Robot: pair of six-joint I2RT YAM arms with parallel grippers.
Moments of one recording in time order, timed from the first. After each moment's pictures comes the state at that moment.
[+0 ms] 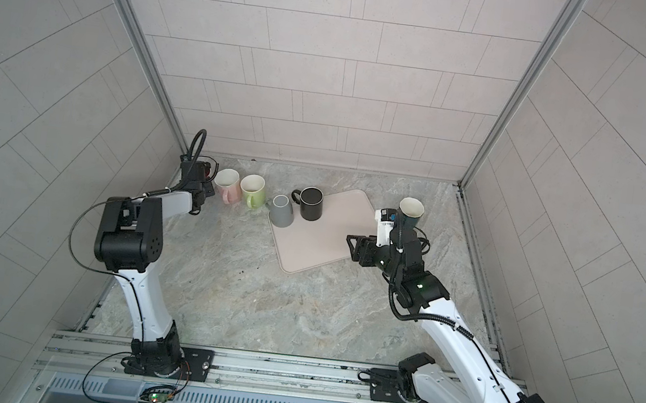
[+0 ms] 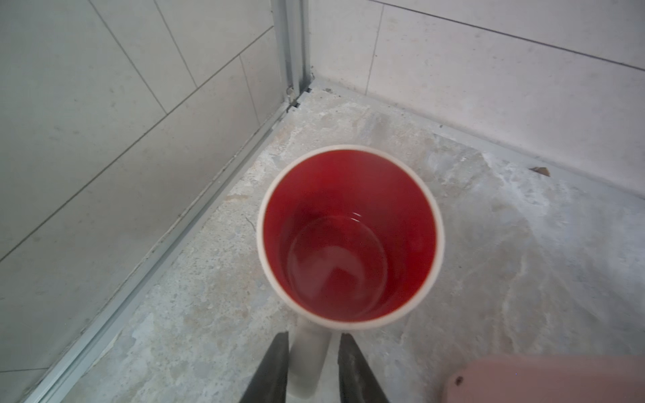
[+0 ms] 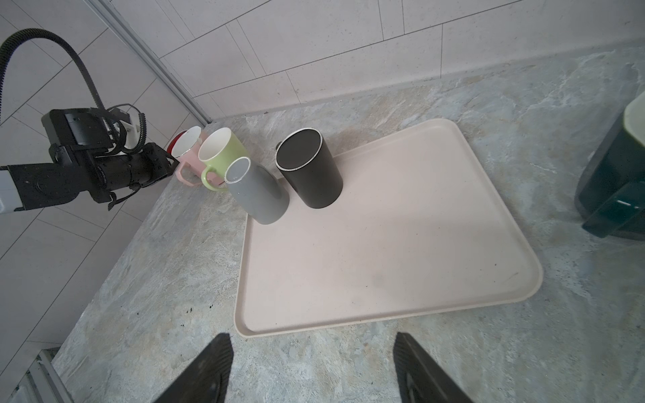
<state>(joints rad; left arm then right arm) 0.14 2.00 1.24 0.10 -0.34 -0.23 0.36 0.96 0.71 -0.21 -0.17 0.39</state>
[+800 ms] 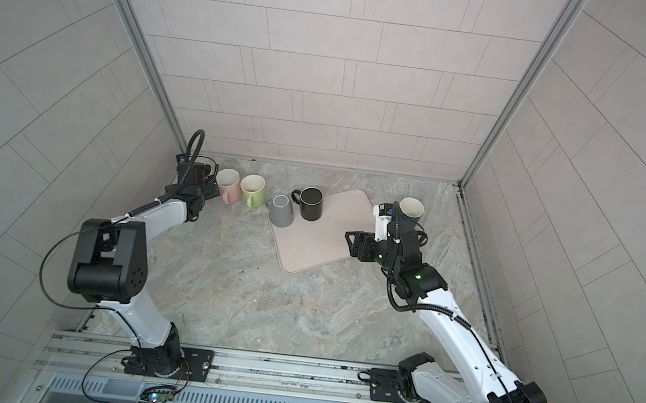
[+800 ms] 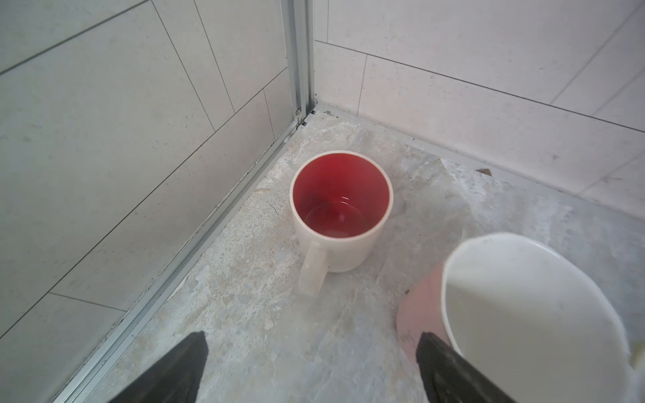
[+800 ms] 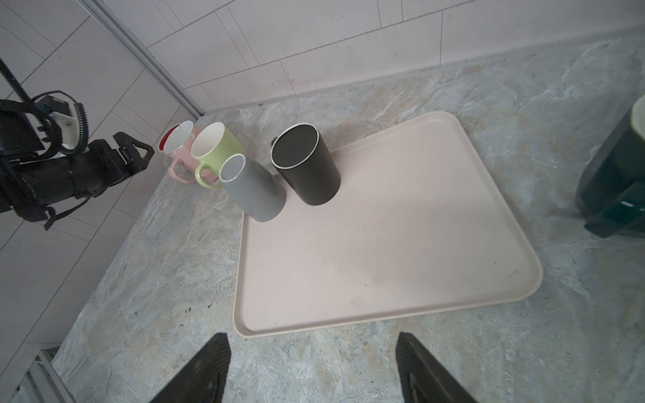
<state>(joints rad) 0.05 1.65 1.02 0.00 -0.41 -0.25 0.37 1.04 0.79 -0.27 -0.18 0.40</state>
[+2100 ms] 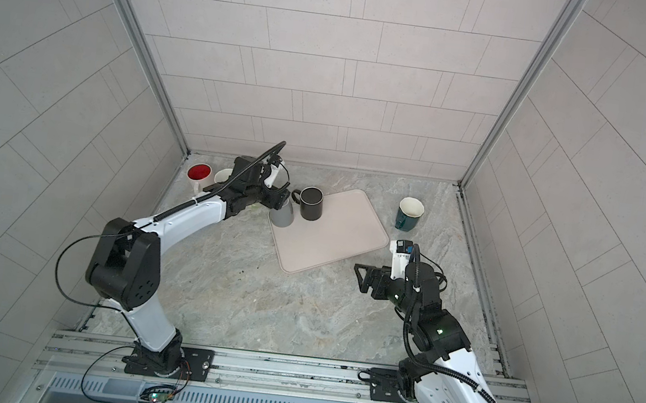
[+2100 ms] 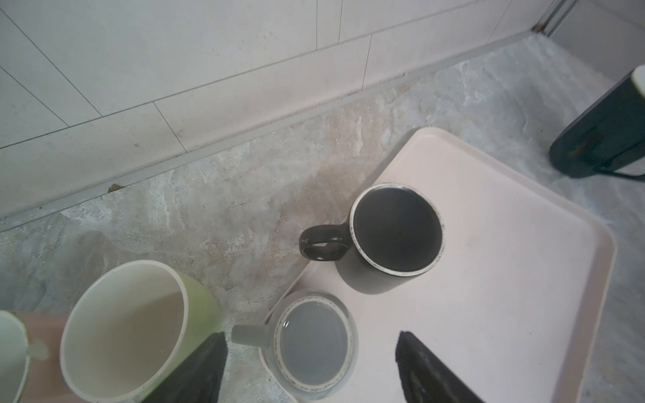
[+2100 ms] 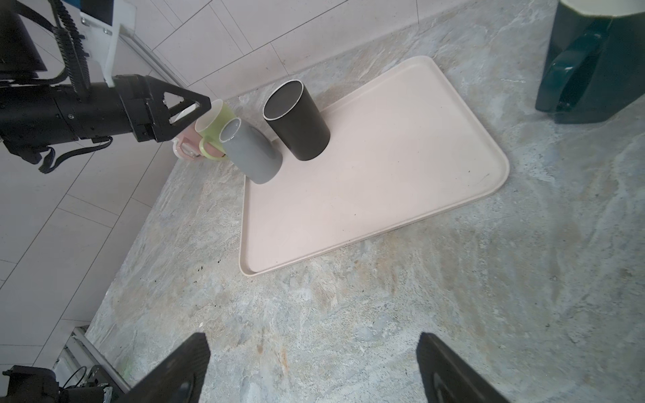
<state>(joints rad) -0.33 1.75 1.31 -0.22 0.09 0.08 0.35 0.58 0.54 -0.45 -0.19 0.47</state>
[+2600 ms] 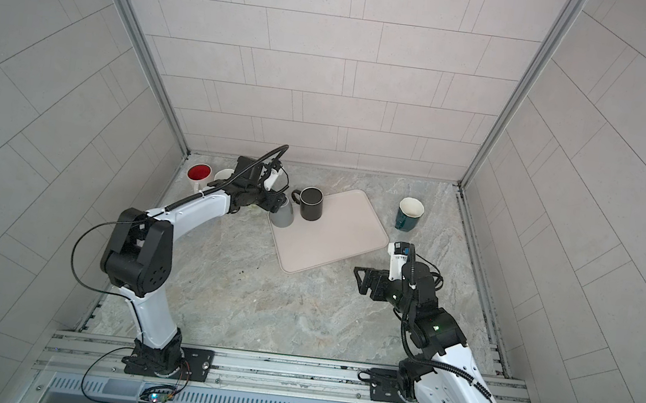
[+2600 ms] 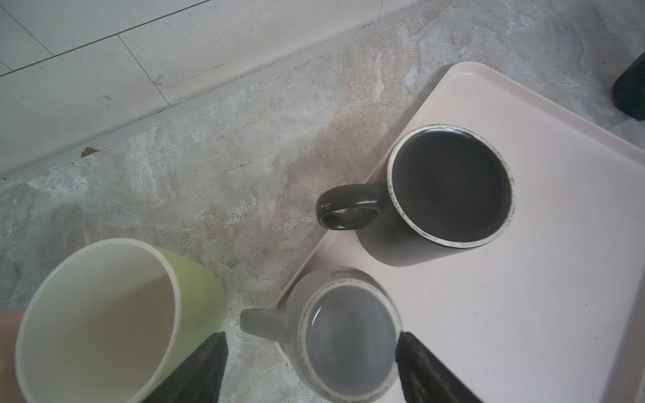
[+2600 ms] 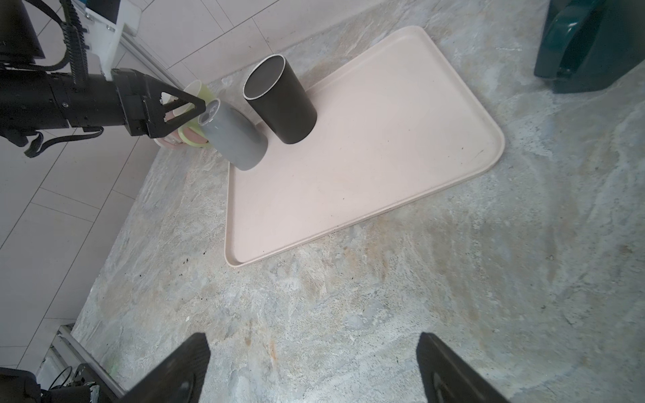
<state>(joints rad) -0.30 1.84 1.36 -0.29 0.15 0.13 0.34 0.62 0.51 -0.45 -0.19 0.48</state>
